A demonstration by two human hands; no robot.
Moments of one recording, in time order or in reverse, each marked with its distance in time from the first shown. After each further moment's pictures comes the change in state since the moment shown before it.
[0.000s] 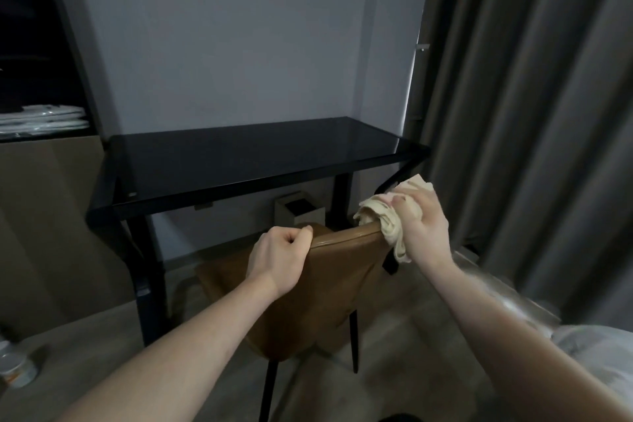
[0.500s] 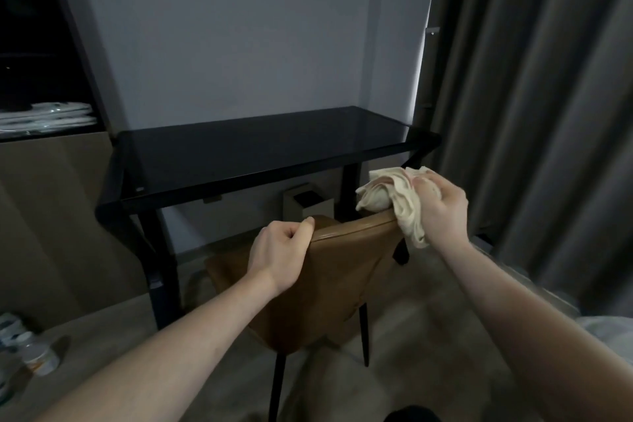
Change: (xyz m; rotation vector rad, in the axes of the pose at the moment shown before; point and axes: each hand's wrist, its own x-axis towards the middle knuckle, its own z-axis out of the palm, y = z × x) left_hand -0.002 -0.003 -0.007 -0.031 -0.021 -0.018; right_hand 0.024 0.009 -0.001 0.040 0.064 0.036
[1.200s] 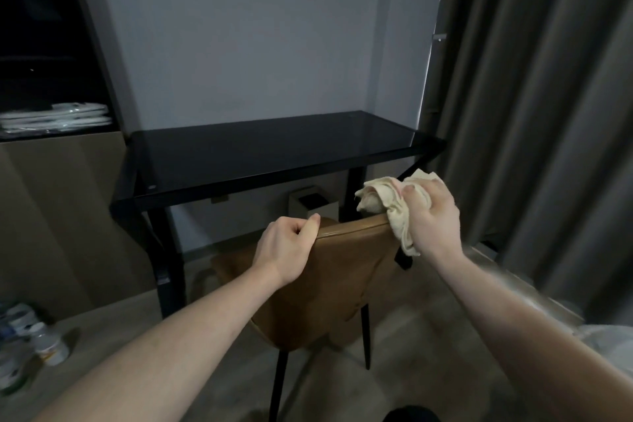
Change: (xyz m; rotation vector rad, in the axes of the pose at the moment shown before) left_hand 0.001 0.005 -0.001 0.063 0.008 0.031; right_hand -0.026 -0.022 0.000 -0.153 -0.066 -0.097
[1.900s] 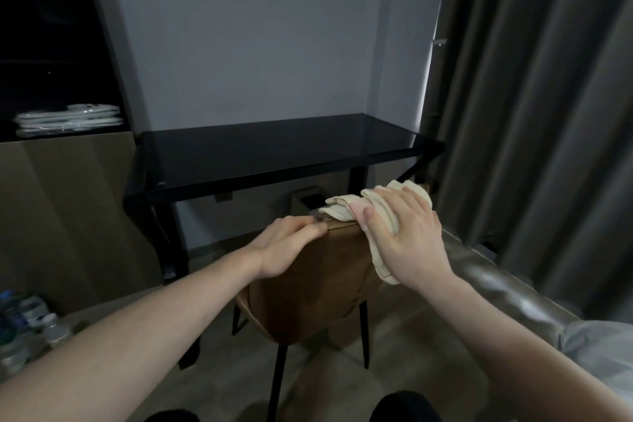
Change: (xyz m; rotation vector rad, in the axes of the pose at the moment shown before) left_hand -0.017 0.025 -0.037 -0.039 -0.438 -0.041; right_hand -0.056 -0.022 -0.011 -0.419 -0.201 -0.260
